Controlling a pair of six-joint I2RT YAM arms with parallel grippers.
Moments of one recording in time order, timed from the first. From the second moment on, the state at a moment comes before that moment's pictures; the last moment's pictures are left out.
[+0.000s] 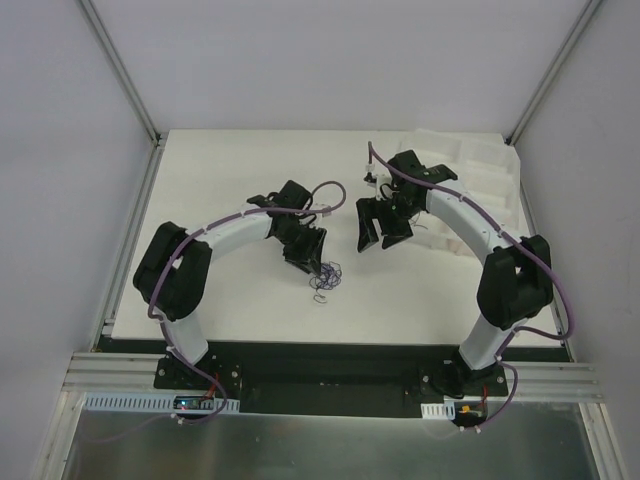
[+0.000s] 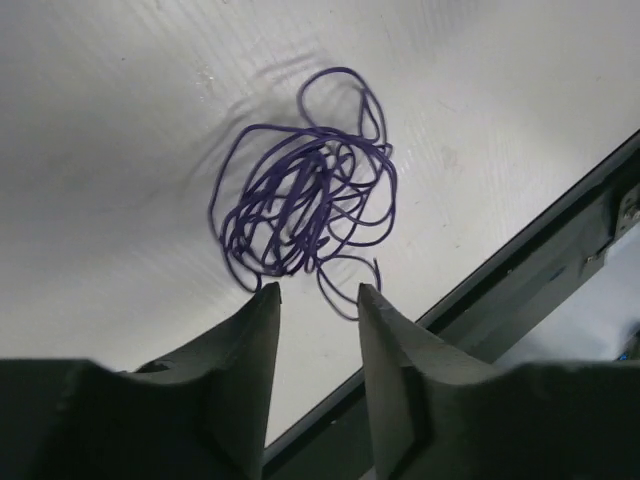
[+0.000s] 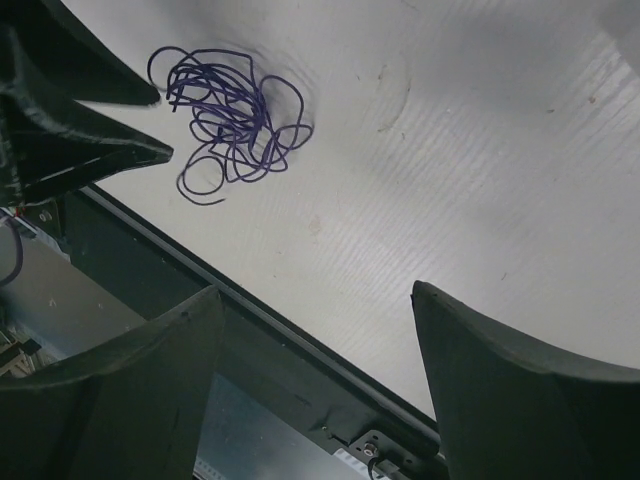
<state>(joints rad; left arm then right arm) -0.59 1.79 1.21 -0.65 0.49 -0.26 0.44 1.72 1.47 -1.02 -0.42 0.11</state>
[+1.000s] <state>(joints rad) -0.59 1.80 1.07 -0.62 0.60 -0.36 0.46 1.71 1.00 -0.36 -0.65 0.48</state>
